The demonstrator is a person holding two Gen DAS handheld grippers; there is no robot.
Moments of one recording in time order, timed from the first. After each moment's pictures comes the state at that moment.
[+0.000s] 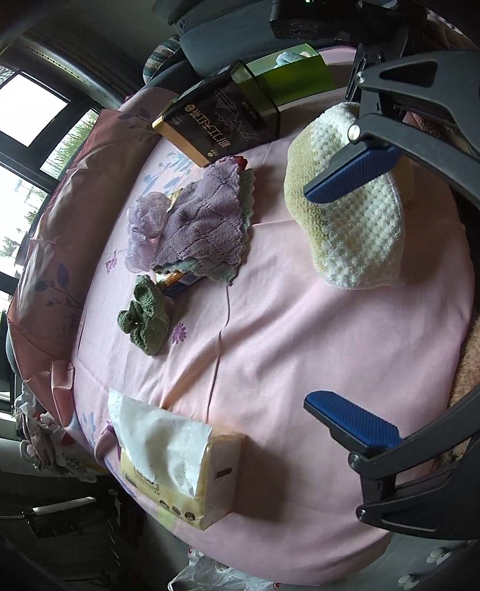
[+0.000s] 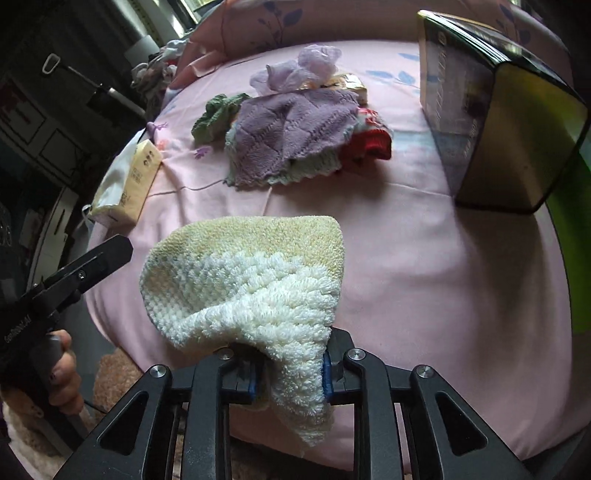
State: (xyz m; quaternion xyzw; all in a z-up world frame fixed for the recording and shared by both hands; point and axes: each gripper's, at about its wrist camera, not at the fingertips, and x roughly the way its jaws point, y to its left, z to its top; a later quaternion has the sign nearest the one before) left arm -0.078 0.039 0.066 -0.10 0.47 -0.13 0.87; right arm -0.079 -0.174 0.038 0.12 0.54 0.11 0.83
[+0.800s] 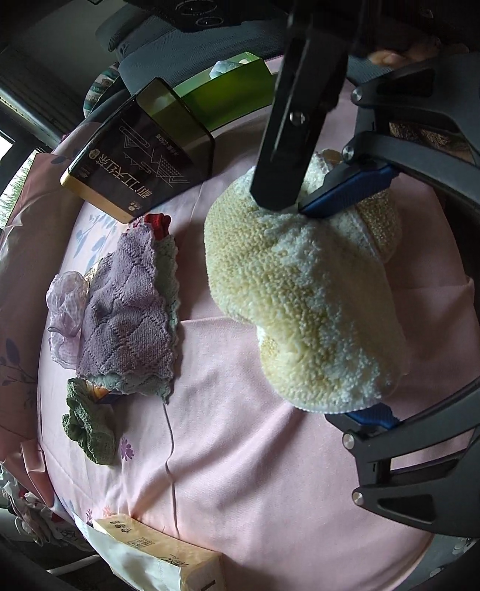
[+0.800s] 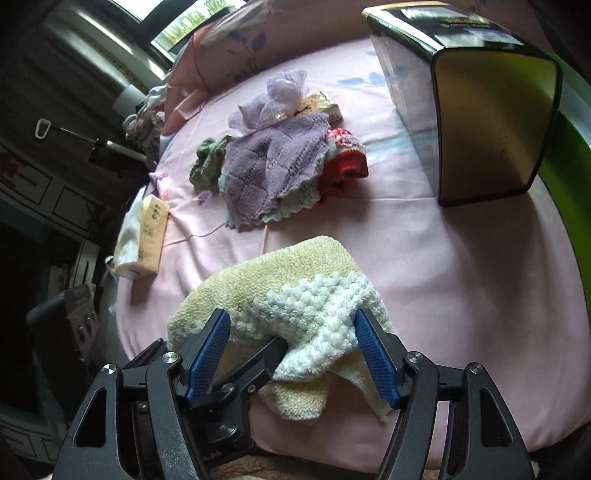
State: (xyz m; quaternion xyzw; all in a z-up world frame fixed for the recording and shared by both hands) left arm -0.087 -0.045 0.029 -0.06 0.51 -0.21 0.83; right arm -0.069 -0.194 0.043 0.21 0.52 0.10 0.82
